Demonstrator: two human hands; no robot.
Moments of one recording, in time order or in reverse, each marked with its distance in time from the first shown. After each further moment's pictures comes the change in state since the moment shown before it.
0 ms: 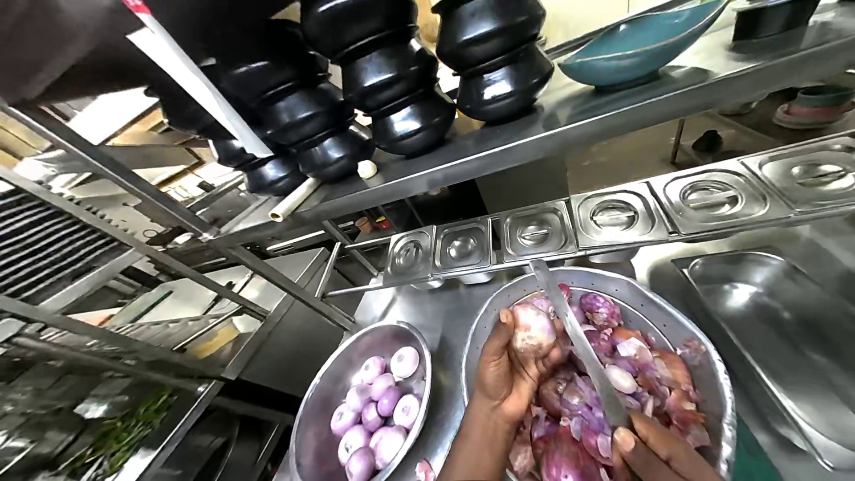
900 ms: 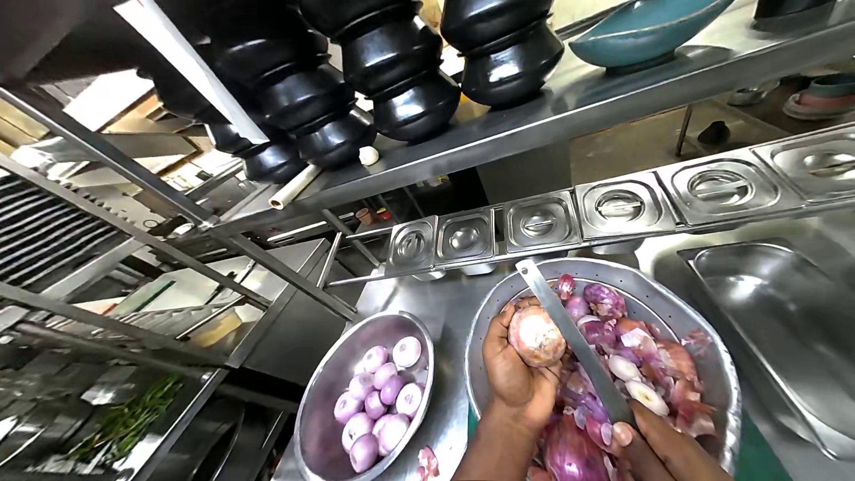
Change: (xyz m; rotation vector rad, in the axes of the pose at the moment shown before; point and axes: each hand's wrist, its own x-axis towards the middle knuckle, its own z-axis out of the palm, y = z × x) left_hand -0.011 -0.014 0.023 -0.035 0.103 0.107; right_hand -0.002 -0.001 0.006 -0.481 0.064 -0.043
